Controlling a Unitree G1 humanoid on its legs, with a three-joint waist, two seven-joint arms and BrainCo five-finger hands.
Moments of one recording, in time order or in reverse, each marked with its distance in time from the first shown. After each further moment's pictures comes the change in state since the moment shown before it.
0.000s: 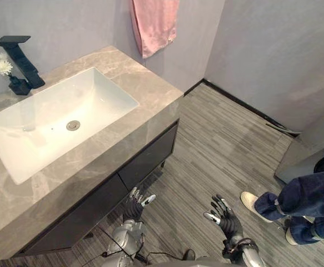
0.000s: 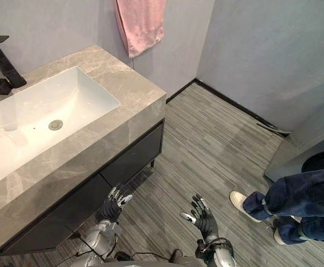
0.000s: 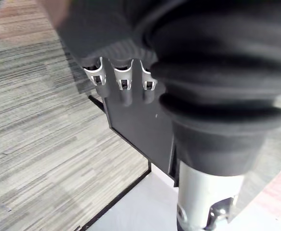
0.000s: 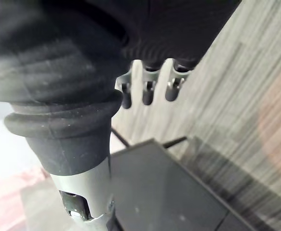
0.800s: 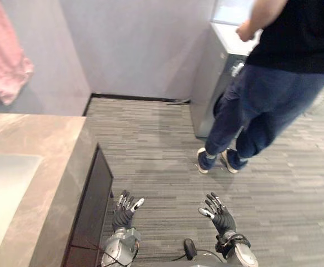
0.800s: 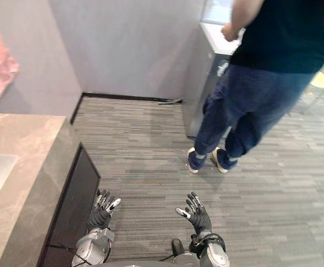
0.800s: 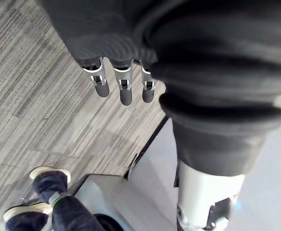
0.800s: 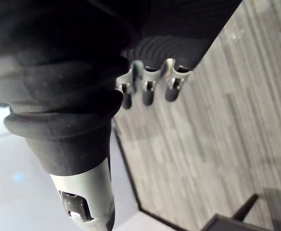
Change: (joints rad) left arm 0.080 0.007 -0.001 -0.085 -0.071 -0.075 0.111; right arm -0.069 0.021 0.058 0.095 0.037 -0.004 -0.035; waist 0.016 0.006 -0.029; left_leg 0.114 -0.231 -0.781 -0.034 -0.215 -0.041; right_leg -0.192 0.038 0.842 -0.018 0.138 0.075
